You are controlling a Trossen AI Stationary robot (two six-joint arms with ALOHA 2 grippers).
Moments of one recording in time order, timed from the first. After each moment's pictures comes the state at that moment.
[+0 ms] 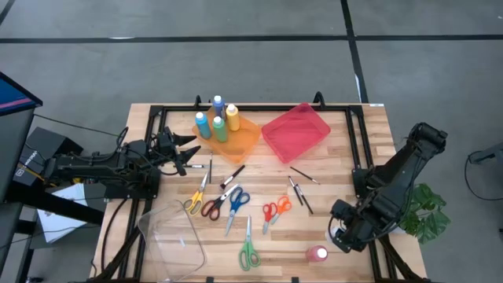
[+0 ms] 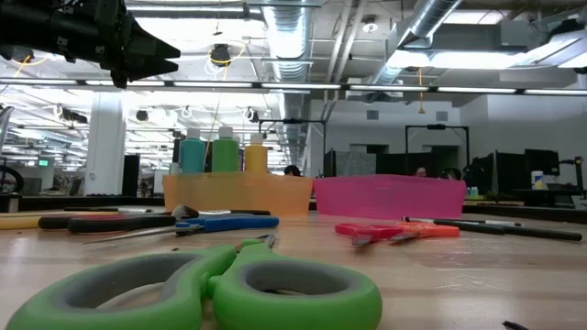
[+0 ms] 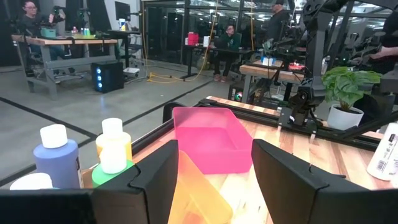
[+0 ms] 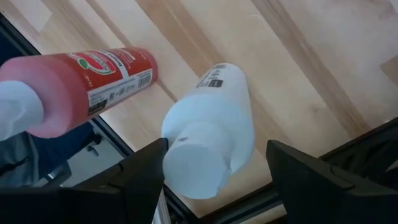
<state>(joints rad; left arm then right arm) 0.07 0.37 0.24 0.13 -0.40 -0.08 0.89 1.34 1.09 -1.12 0.00 1.59</state>
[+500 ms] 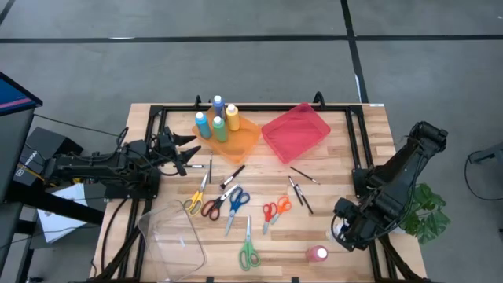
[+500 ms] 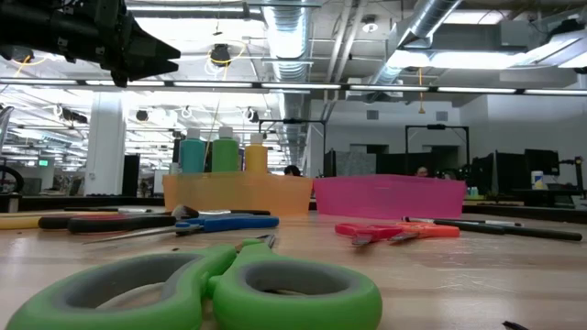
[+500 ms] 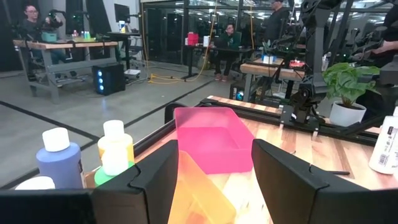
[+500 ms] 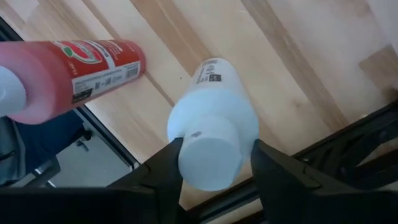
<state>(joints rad) 0.07 0.38 0.24 0.13 -0.40 -0.06 0.89 1.34 1.09 -1.17 0.00 1.57</state>
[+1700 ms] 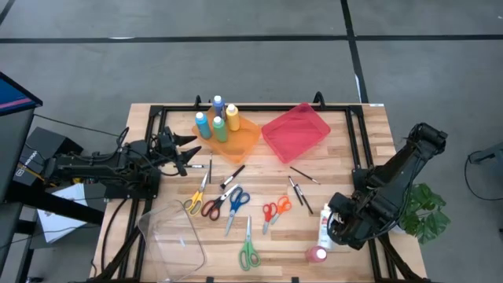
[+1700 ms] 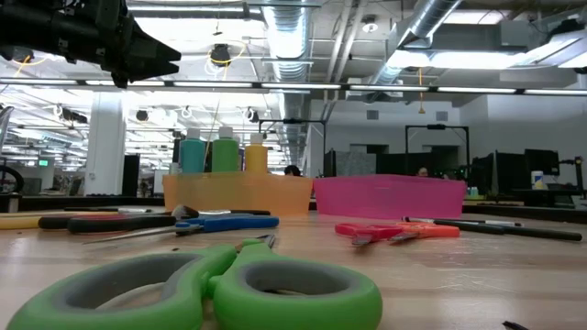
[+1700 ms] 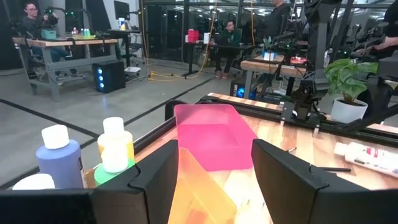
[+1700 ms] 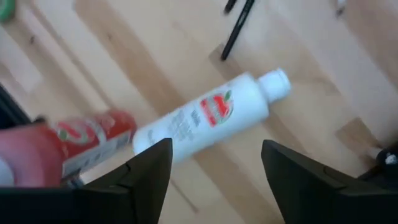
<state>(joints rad) 0.07 0.38 0.24 0.13 -0.40 -0.06 0.88 1.35 1.08 -1.17 0.23 1.55</state>
